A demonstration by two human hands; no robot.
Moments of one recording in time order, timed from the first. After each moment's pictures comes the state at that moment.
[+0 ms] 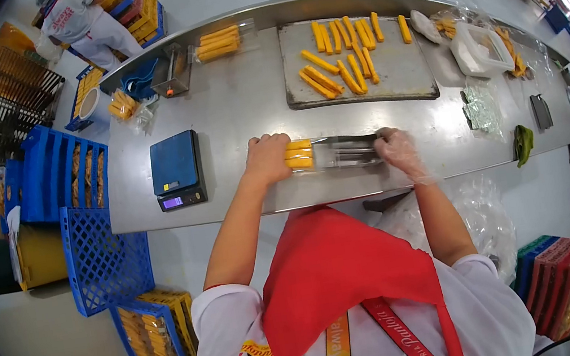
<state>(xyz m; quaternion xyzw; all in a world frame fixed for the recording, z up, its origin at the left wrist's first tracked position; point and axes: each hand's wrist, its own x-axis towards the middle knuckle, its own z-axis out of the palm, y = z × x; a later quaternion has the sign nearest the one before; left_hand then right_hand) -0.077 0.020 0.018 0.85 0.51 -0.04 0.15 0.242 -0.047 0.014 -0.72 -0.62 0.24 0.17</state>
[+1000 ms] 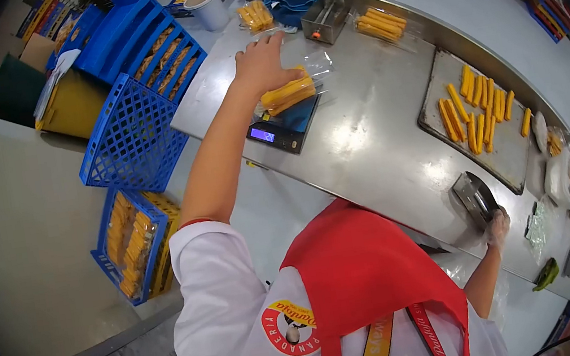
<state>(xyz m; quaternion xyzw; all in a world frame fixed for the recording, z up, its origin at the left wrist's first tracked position) -0.307 0.070 0.152 0.66 0.75 0.04 0.00 0.362 -0.049 -0.063 -0.74 -0.50 0.27 0.36</state>
